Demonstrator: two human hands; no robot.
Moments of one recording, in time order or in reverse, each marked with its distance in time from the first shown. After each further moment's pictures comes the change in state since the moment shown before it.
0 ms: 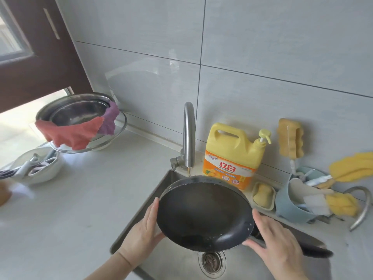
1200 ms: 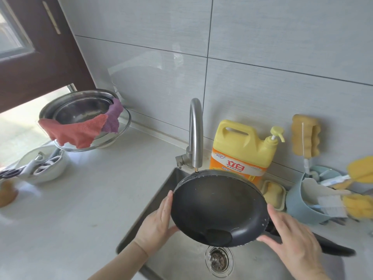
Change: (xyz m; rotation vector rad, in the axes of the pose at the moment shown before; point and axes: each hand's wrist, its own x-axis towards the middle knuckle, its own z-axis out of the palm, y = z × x) left_hand 0.023 -0.007 0.016 0.050 -0.074 0.001; right_hand 0.011 0.019 0.006 -0.016 0.013 -0.021
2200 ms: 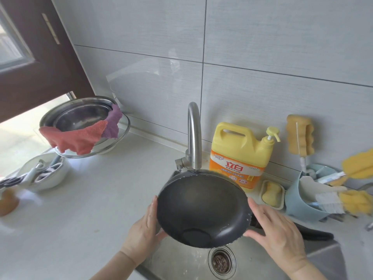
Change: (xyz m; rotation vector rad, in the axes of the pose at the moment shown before) left_hand -0.020 -0.018 -0.026 0.025 -0.051 -0.135; right_hand 0.015 -0.019 -0.002 0.019 0.037 -0.089
